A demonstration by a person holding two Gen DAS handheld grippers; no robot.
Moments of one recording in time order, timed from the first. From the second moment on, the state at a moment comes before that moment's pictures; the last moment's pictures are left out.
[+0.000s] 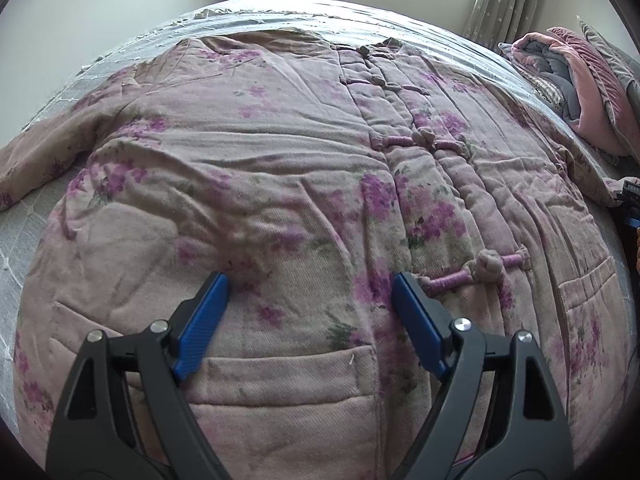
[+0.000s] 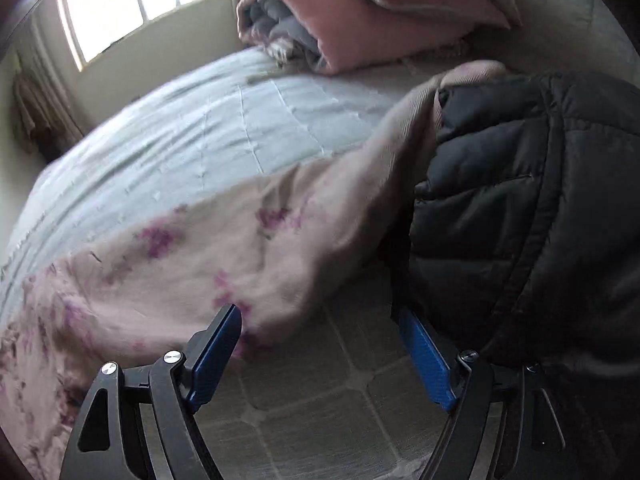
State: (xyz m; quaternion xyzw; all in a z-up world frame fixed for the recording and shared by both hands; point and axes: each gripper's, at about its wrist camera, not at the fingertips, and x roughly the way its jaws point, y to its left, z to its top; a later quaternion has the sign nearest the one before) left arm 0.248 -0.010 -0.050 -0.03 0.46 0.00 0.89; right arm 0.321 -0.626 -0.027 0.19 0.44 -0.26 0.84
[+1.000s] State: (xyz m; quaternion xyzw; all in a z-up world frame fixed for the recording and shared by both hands) left arm 0.250 0.010 -0.030 -0.11 0.46 -0.04 0.88; right arm 0.380 -0.565 0.094 0.05 0.28 -0.35 0.89
